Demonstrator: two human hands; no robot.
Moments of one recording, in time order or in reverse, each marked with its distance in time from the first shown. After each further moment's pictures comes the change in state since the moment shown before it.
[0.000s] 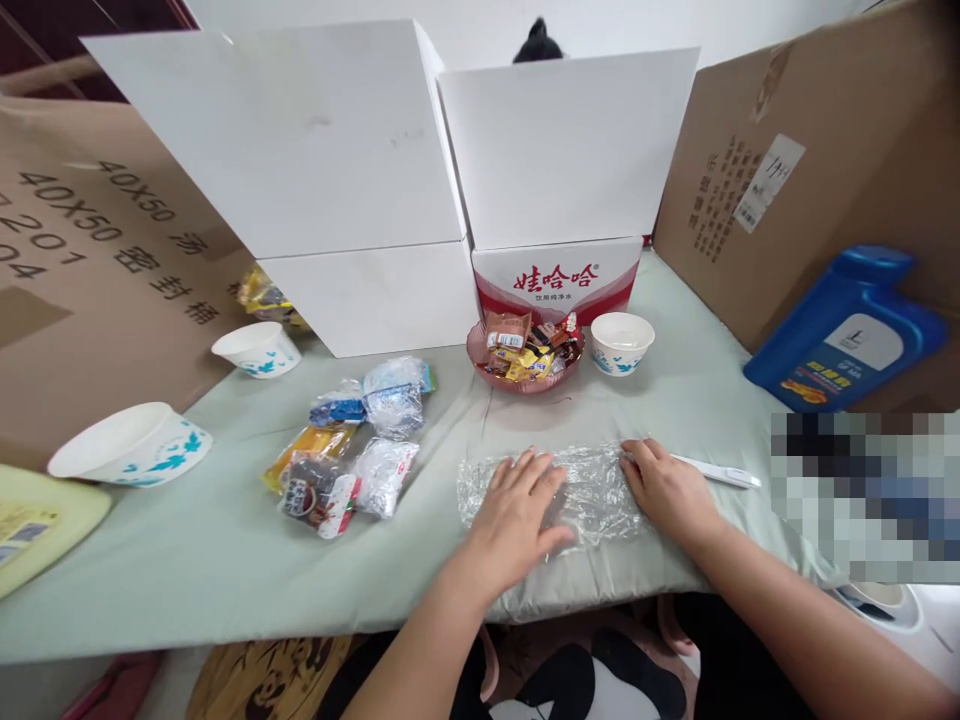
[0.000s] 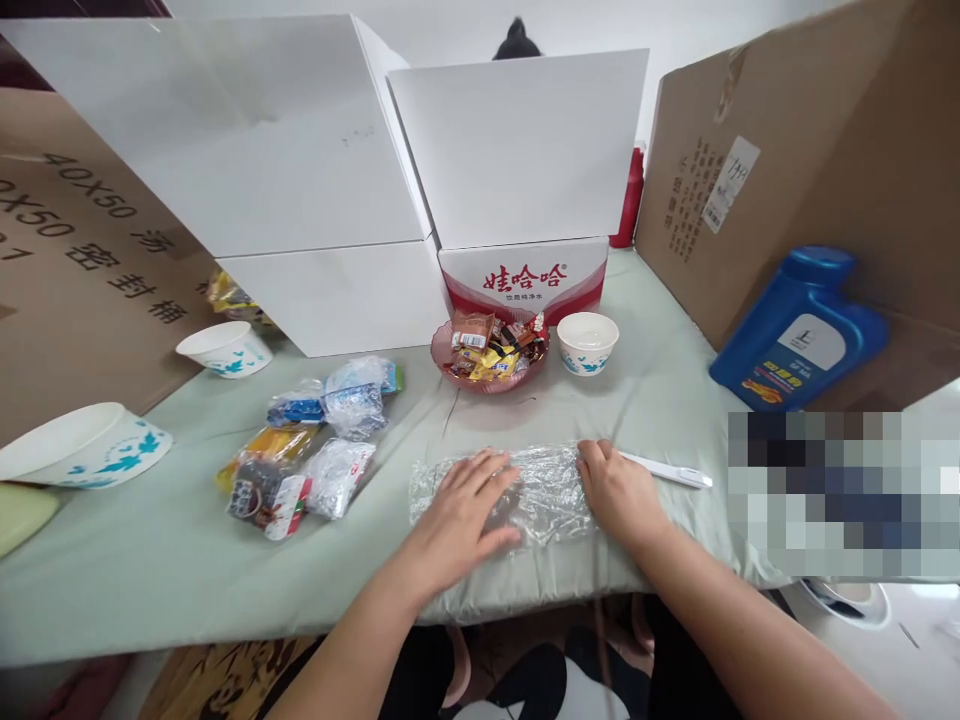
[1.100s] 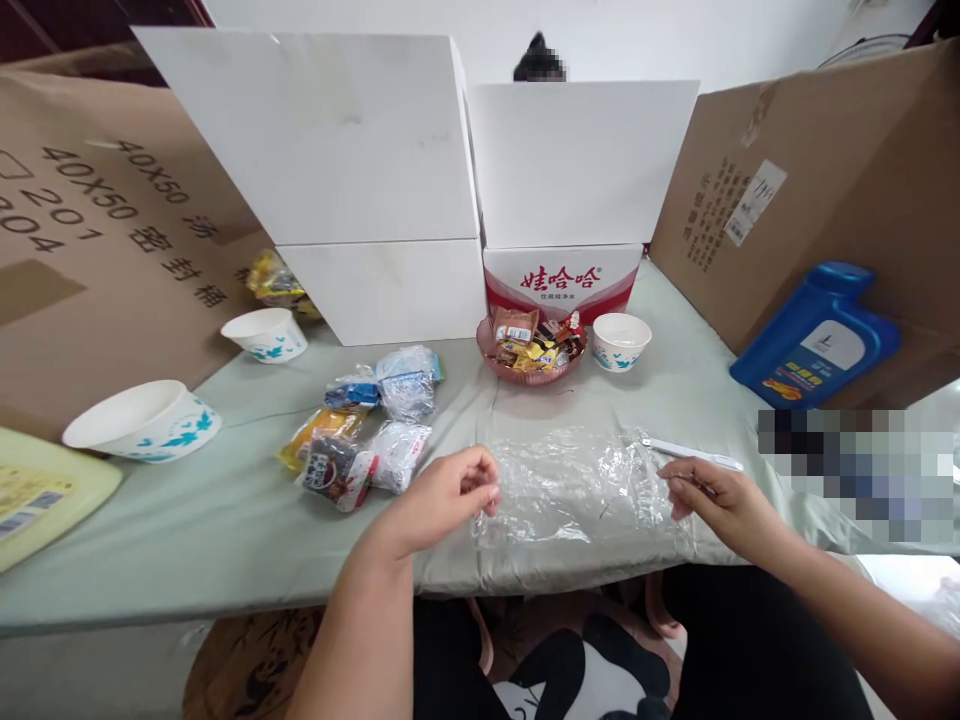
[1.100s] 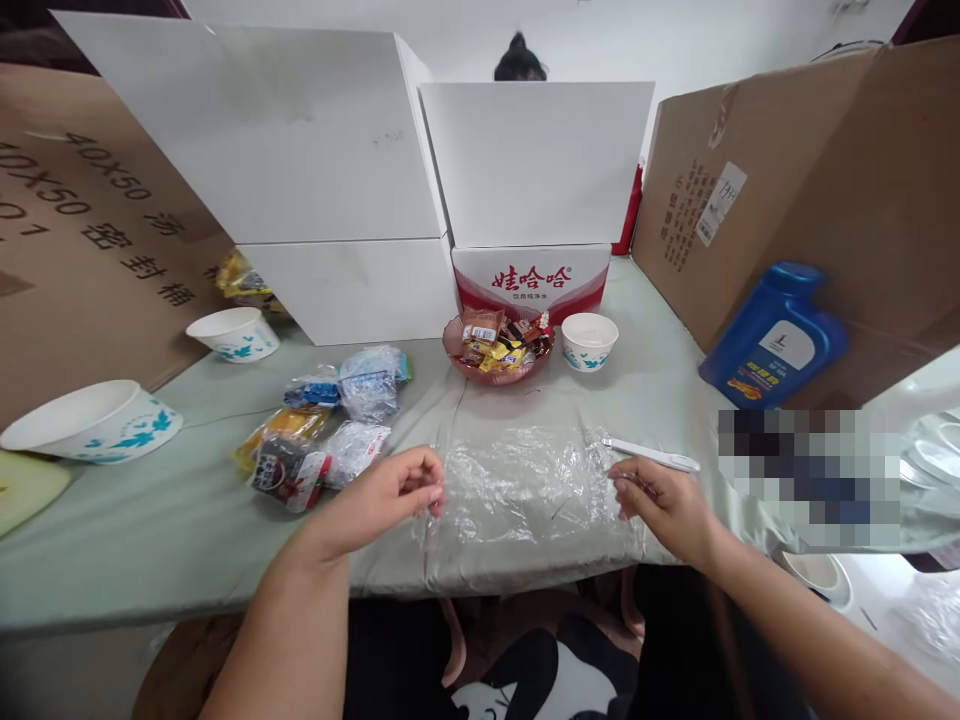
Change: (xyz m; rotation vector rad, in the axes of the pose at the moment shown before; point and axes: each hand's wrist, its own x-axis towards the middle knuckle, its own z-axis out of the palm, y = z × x) left_hand -0.038 -0.048 -0.061 -0.797 -0.163 -0.263; right_hand -0.047 0.030 -0.057 0.824 -0.178 0.094
